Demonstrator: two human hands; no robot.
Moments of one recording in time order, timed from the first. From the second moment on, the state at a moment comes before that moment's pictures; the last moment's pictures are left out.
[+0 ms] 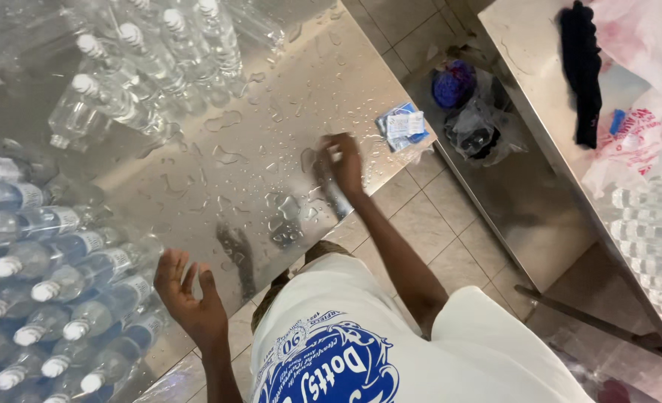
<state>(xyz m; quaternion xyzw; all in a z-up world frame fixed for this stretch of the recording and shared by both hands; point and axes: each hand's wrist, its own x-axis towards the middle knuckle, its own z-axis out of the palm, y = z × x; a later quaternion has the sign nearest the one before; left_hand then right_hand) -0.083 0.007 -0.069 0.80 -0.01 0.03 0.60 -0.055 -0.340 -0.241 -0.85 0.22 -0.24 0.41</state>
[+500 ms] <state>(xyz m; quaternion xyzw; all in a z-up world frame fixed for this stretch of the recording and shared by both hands) -0.066 -0.077 -0.094 0.79 -0.04 -0.12 0.61 -0.114 -0.493 -0.239 -0.89 0.36 -0.28 0.04</state>
